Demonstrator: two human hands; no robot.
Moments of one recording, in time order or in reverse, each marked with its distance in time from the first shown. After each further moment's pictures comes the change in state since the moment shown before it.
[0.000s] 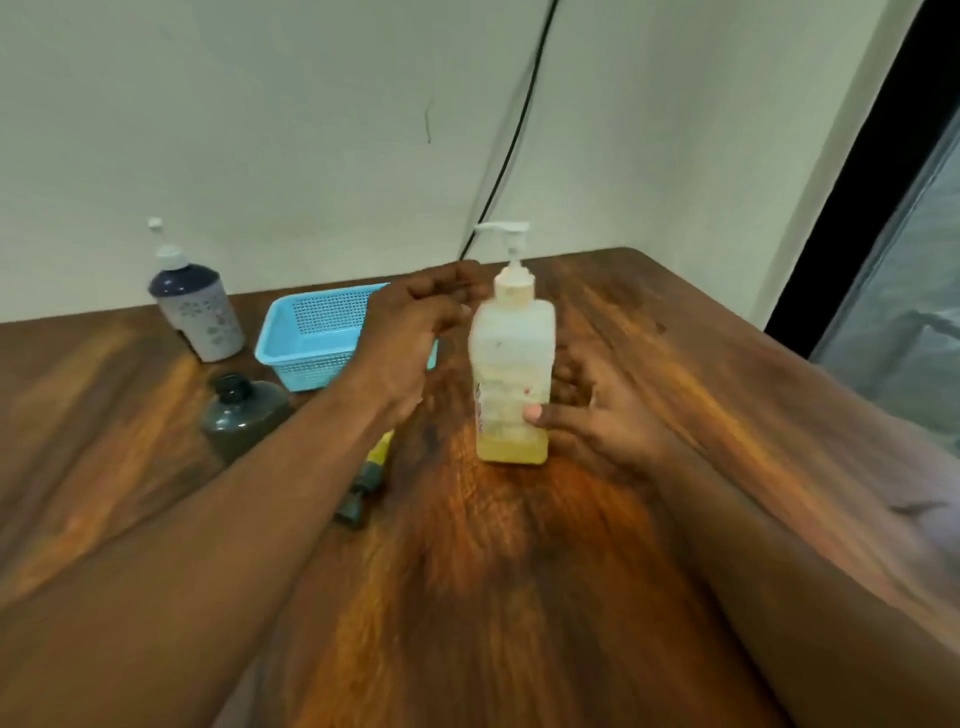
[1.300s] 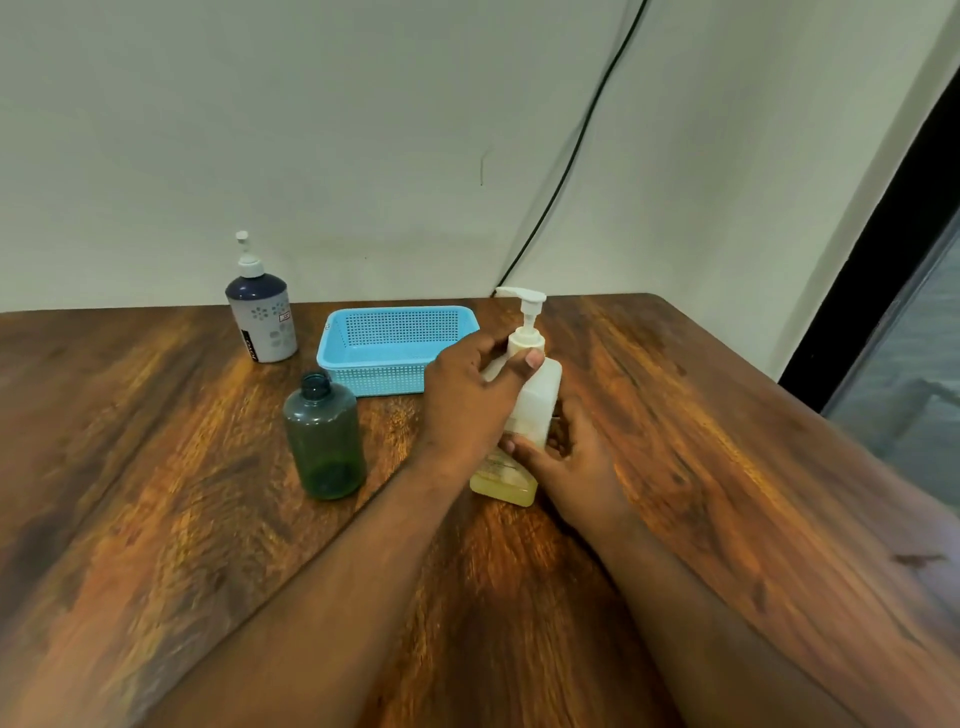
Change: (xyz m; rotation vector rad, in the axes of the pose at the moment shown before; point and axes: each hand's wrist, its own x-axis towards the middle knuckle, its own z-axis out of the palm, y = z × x) left_hand -0.053 -0.002 0.002 0.400 0.211 0.285; right_hand -0.011 0.014 0.073 -0.196 0.224 -0.178
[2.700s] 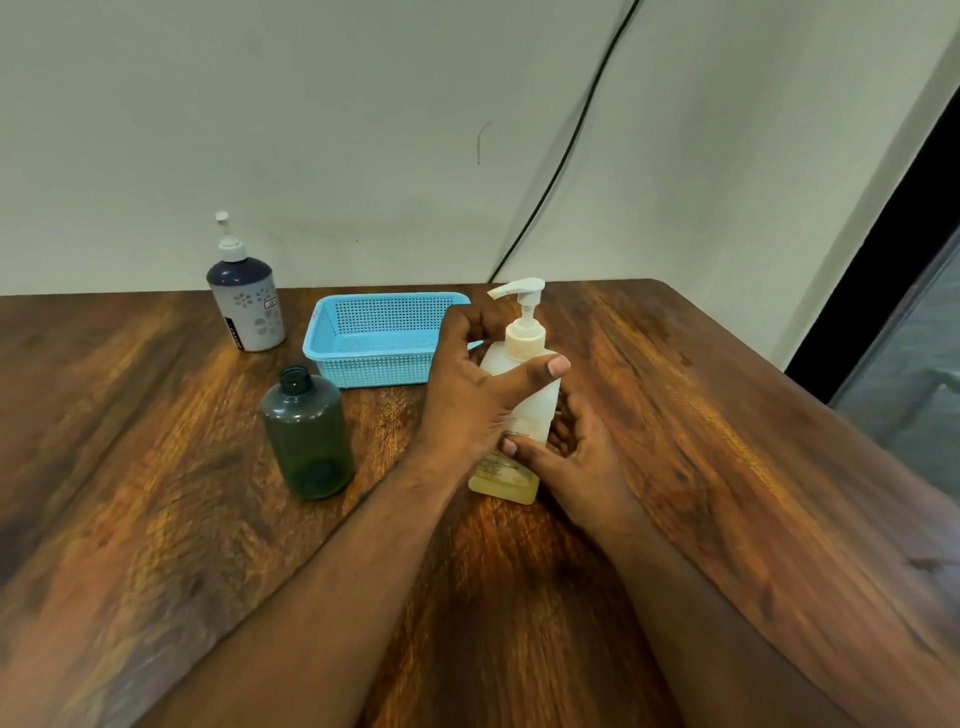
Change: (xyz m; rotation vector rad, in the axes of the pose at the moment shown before) left_hand 0.005 -0.009 0.012 -0.297 -0.021 -0.091; right_hand 0.009 0.010 -0.005 0.171 -0.035 0.023
